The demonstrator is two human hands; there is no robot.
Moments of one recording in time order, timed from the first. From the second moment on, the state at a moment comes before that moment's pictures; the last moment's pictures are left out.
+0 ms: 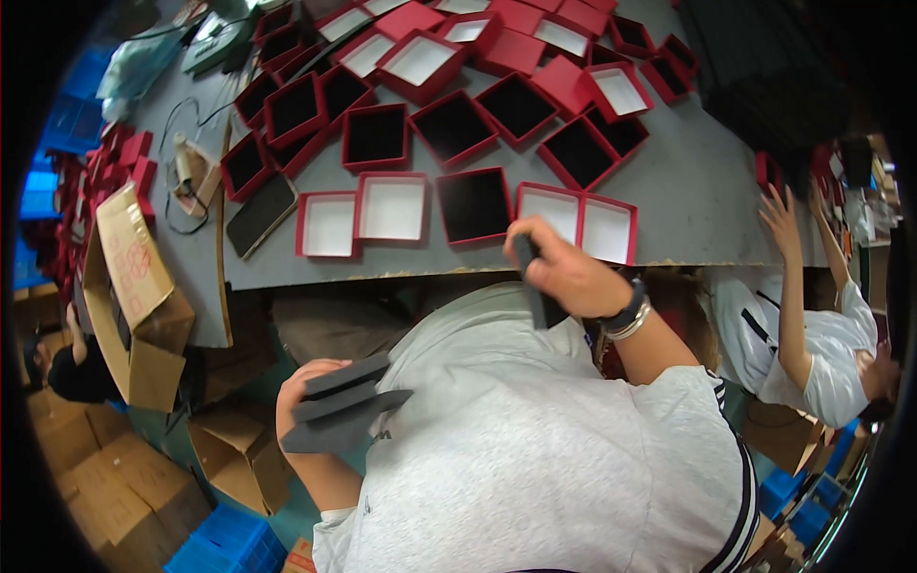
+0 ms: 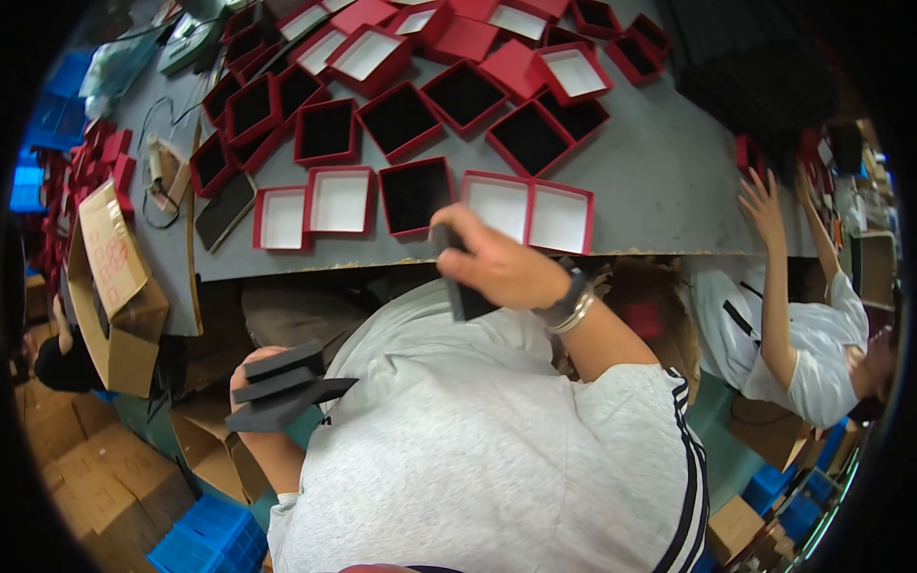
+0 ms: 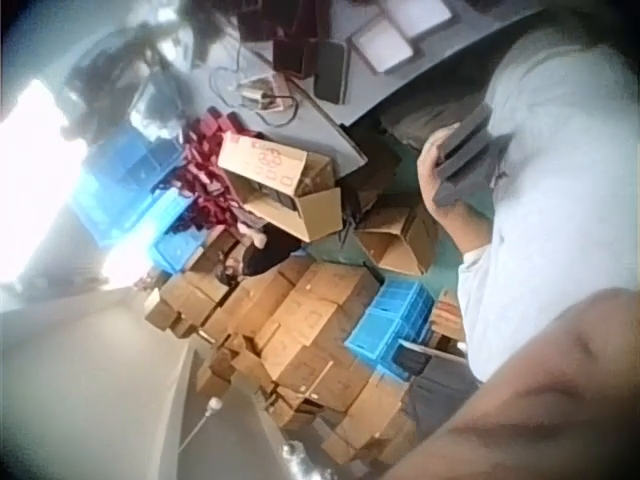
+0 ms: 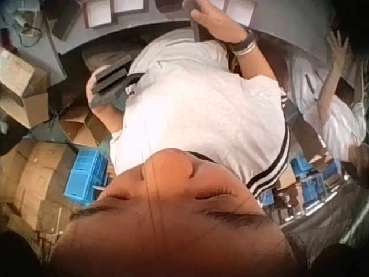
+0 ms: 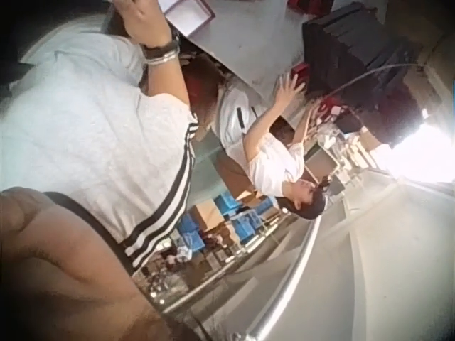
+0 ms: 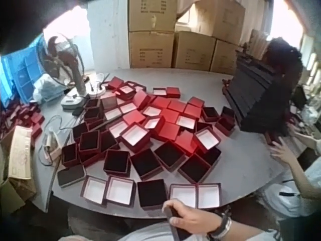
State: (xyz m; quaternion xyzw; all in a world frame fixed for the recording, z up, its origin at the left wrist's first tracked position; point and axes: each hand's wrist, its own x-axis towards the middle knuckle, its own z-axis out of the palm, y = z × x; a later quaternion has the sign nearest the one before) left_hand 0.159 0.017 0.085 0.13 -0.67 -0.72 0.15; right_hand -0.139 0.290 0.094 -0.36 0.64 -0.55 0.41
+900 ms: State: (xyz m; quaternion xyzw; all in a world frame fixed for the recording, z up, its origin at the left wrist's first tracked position) left_hand -0.061 0.117 0.083 -0.15 -0.89 -0.36 -0.22; right_hand -0.161 0.313 0.041 -0.28 0.91 -0.28 -0.10
